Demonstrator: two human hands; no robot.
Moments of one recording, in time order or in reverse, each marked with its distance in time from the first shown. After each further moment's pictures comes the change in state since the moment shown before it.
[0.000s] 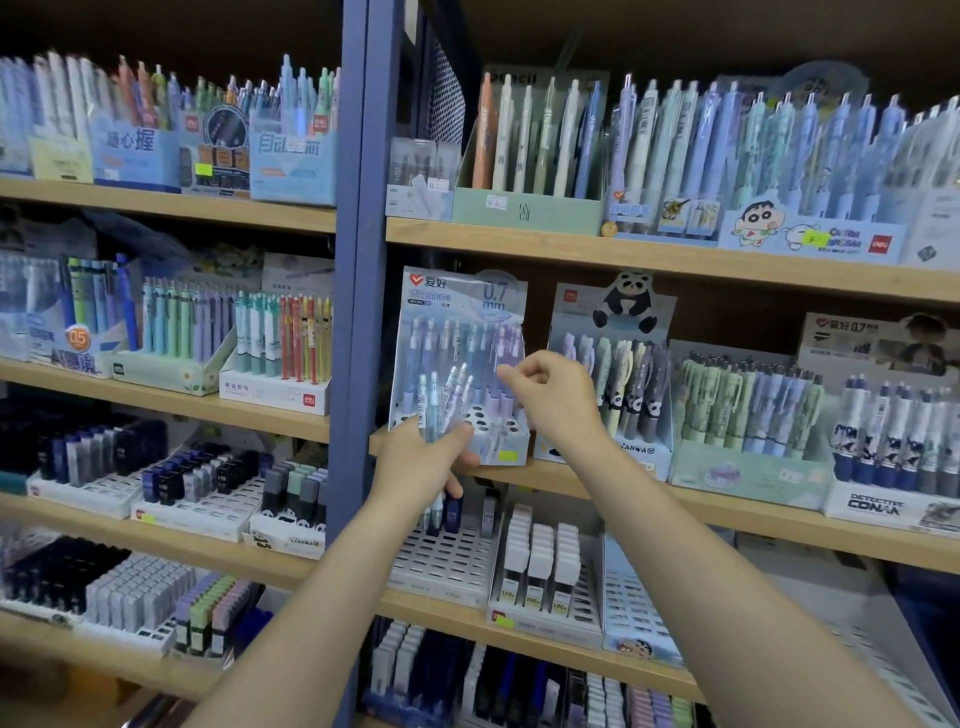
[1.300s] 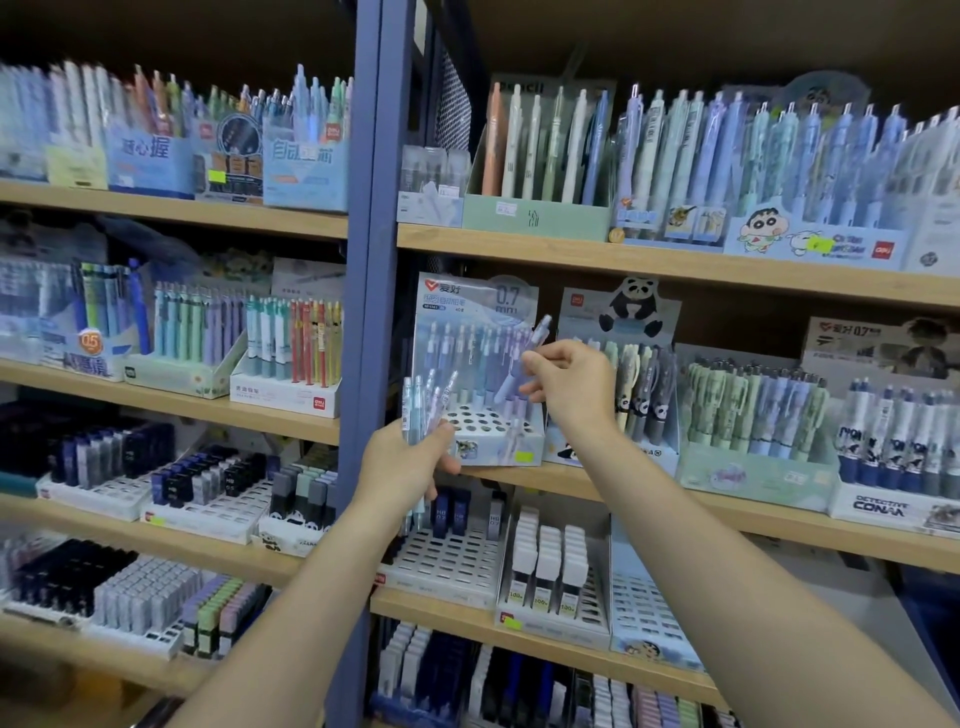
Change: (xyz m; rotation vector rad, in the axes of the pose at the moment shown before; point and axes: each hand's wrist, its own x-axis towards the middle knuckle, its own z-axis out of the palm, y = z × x) left_hand -0.002 -0.002 -0.025 -0.005 0.046 0.019; right_hand 0.010 -0.004 -0.002 0.199 0.137 0.047
